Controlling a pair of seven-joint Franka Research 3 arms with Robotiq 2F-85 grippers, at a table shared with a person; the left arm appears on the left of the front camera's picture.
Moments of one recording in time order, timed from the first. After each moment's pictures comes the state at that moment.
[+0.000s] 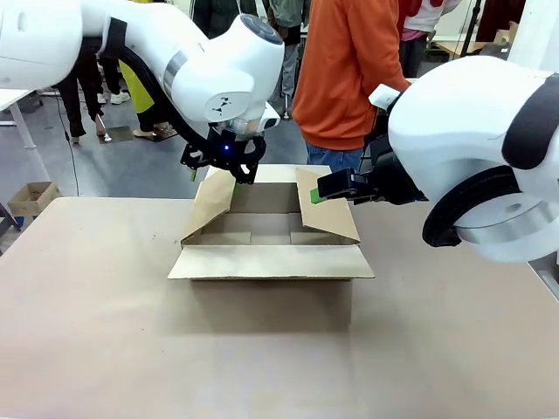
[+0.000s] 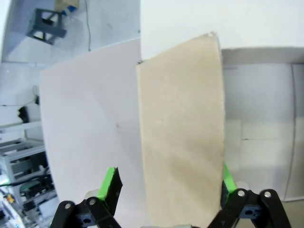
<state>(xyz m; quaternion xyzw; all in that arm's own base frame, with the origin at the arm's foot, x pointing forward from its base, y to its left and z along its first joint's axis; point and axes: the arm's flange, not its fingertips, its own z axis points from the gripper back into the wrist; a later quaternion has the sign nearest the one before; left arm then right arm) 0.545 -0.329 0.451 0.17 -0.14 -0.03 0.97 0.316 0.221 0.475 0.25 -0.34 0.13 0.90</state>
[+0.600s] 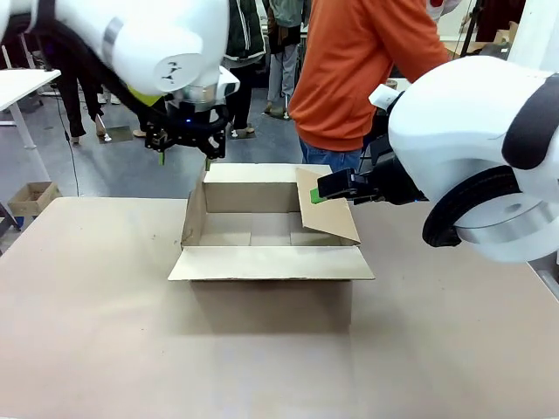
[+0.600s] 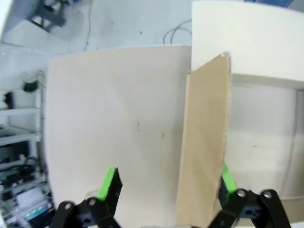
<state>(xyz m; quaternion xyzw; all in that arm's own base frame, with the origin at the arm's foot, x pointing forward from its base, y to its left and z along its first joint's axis) 0.545 -0.259 0.493 0.11 -0.15 0.04 0.98 0.316 0.221 0.475 0.25 -0.34 0.13 0.90</state>
